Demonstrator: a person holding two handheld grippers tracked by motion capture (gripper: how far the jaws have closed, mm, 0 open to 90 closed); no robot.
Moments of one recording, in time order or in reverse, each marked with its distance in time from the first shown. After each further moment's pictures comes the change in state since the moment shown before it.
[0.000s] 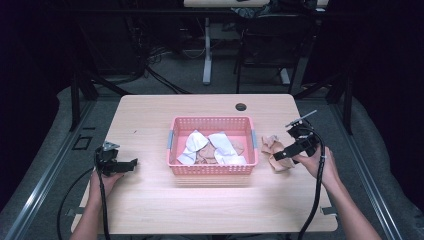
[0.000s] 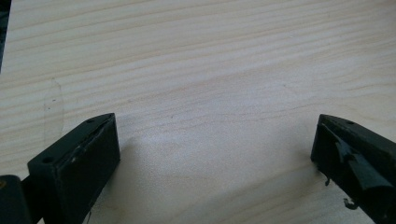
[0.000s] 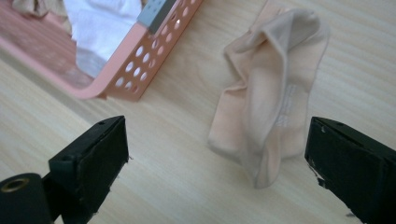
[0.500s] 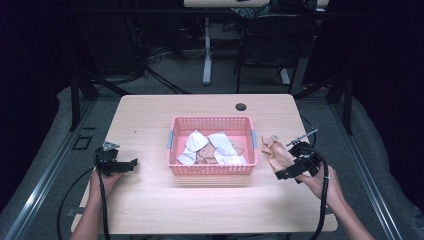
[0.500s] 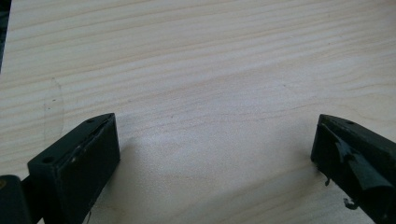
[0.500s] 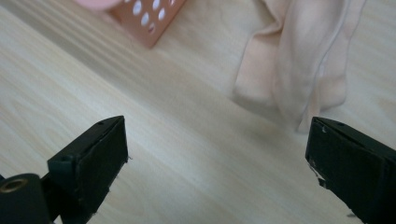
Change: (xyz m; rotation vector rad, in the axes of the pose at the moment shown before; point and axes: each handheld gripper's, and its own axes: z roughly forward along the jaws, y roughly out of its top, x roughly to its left) left arm 0.000 0.000 0.000 0.000 0.000 0.000; right arm 0.019 -0.047 0.008 0.030 -0.005 -0.041
